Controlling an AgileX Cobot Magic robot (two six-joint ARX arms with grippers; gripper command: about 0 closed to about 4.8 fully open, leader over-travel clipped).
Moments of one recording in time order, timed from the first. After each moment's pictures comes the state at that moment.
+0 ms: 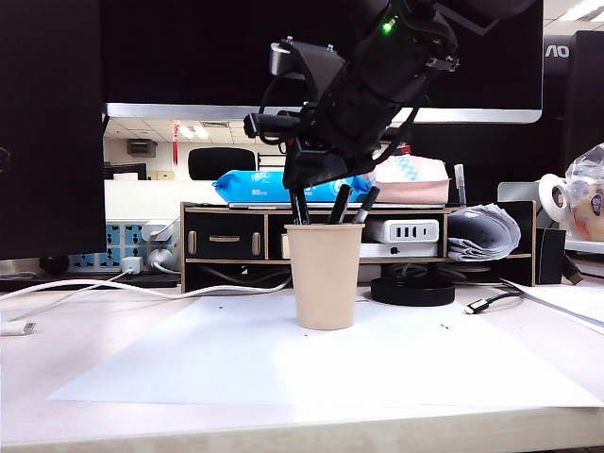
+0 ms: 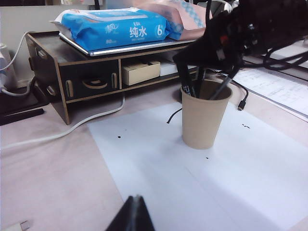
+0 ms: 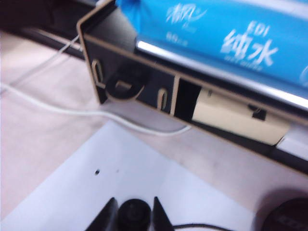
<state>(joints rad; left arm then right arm) -0.55 0.00 0.01 -0.06 0.02 -0.04 0.70 1.66 1.04 0.20 0.13 0.02</state>
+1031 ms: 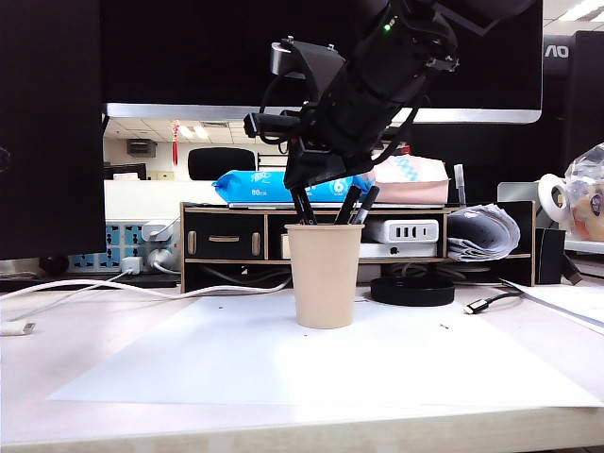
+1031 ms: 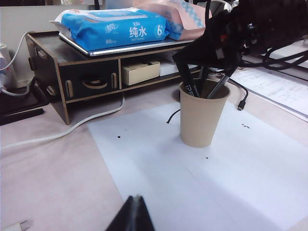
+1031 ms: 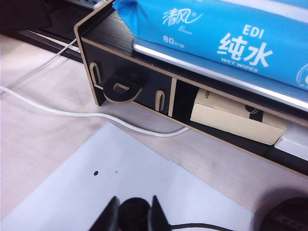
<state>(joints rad) -0.55 0.00 0.01 -0.06 0.02 -0.04 0.70 1.66 1.04 0.20 0.13 0.03</state>
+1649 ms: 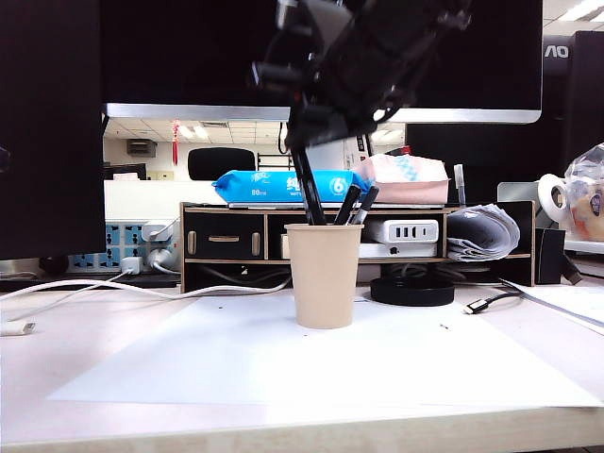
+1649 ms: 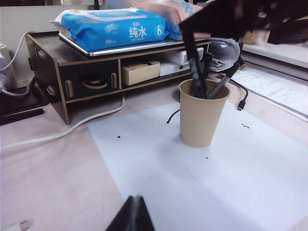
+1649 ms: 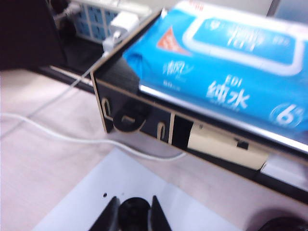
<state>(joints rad) -0.55 0.00 0.01 -0.06 0.02 -0.04 0.71 1.57 1.04 0.19 0.13 0.03</state>
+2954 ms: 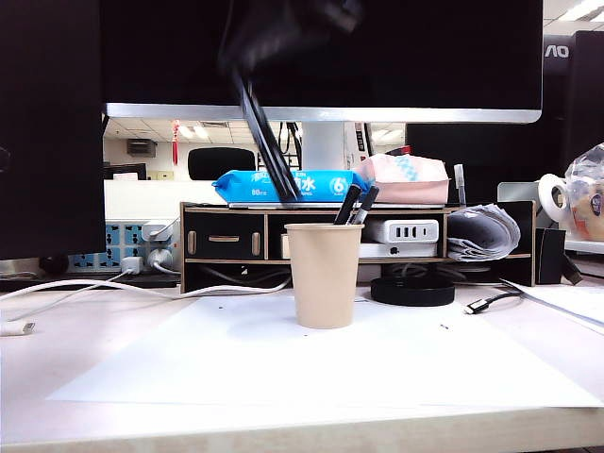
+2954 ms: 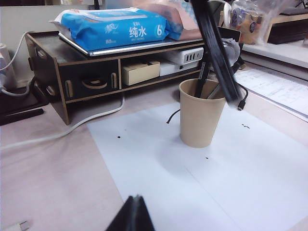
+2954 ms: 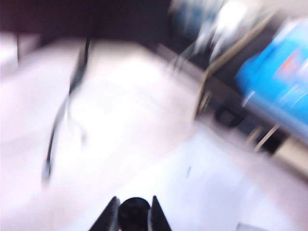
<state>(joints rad) -0.55 0.00 0.01 -0.06 0.02 -0.04 0.80 1.55 1.37 -0.34 -0.07 -0.04</state>
